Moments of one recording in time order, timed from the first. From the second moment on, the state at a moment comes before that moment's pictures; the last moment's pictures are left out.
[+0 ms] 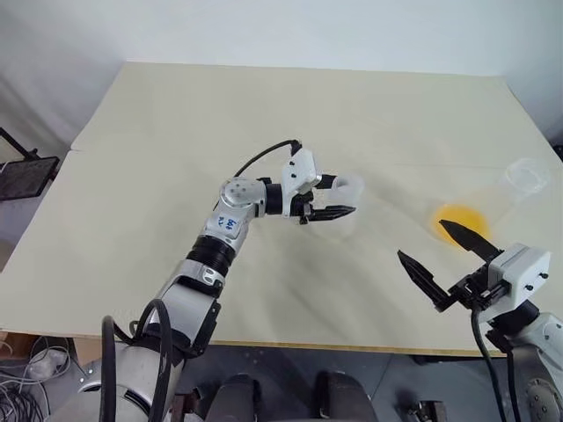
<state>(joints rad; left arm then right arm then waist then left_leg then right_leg) -1.02 0.13 -0.17 0.80 -0.16 -0.15 -1.02 0.28 -0.52 -0.40 -0.59 0.49 0.12 0.65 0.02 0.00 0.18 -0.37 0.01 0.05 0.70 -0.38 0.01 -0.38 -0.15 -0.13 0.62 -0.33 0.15</state>
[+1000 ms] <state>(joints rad) -0.41 0.62 0.31 0.28 -0.42 0.01 -1.10 -0.10 -0.60 -0.08 -0.37 0.49 0.16 0.92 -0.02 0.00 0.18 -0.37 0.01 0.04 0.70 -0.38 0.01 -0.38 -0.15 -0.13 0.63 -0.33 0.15</state>
